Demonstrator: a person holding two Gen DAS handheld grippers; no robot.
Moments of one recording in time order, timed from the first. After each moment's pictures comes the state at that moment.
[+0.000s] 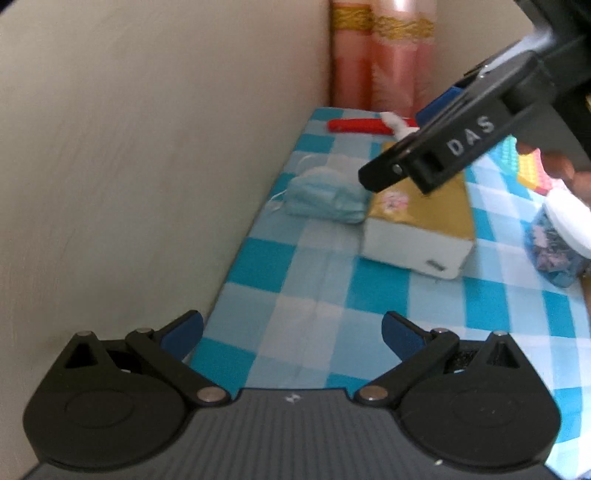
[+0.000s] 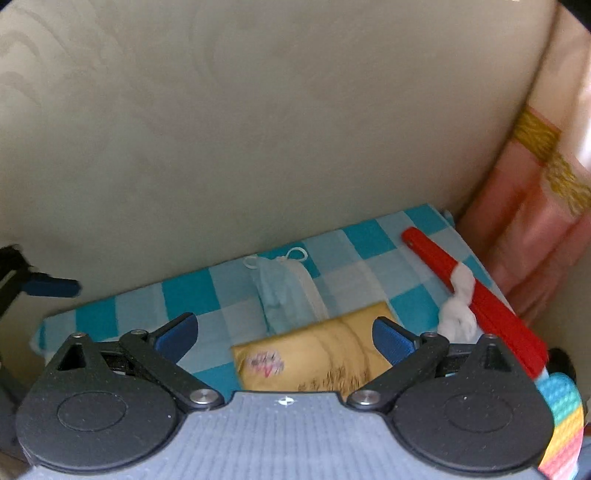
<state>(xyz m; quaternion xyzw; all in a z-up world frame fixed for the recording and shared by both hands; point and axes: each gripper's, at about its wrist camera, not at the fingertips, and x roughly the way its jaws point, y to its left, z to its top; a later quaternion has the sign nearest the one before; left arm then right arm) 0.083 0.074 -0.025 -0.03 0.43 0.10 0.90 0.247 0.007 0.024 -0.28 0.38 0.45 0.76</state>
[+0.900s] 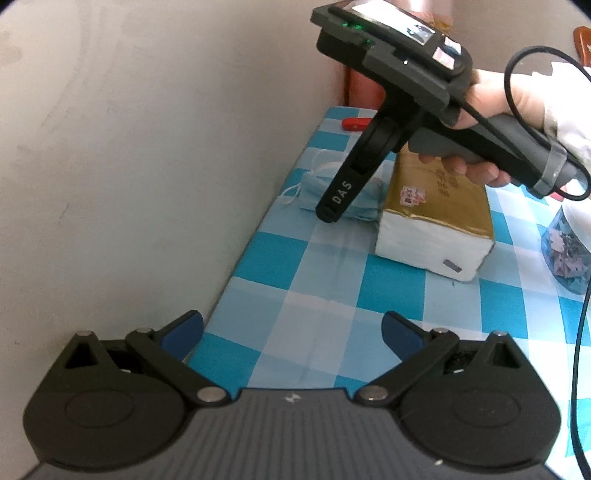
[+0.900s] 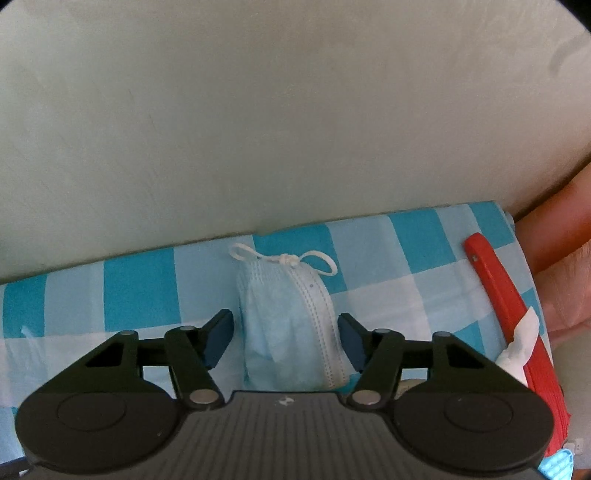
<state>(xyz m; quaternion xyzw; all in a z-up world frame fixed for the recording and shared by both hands) 0.082 0.080 -0.042 -0.03 0.42 0.14 0.90 0.282 0.088 -0.057 -0.38 0.42 0.46 0.68</state>
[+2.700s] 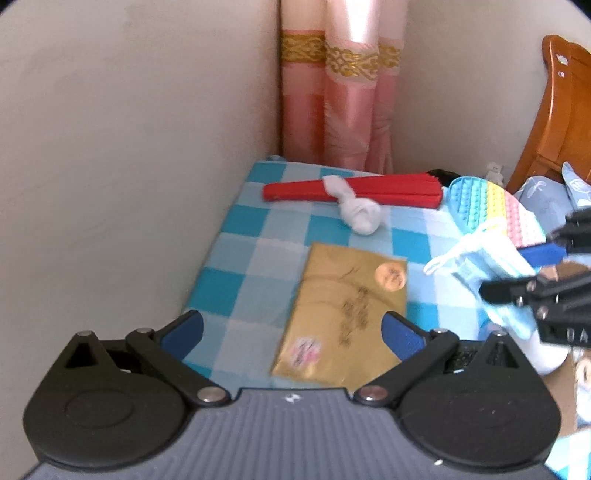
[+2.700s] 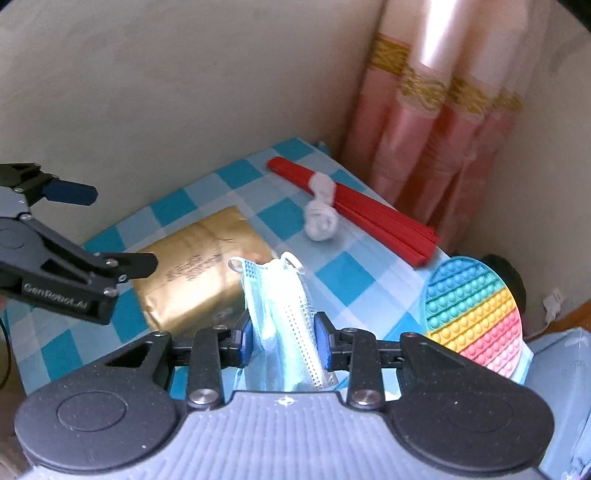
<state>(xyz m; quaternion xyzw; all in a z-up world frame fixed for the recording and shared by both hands) 0.186 0.048 0.017 -0.03 0.42 0.06 0.91 0.255 -0.133 0.051 -0.23 0.43 0.31 0.82</state>
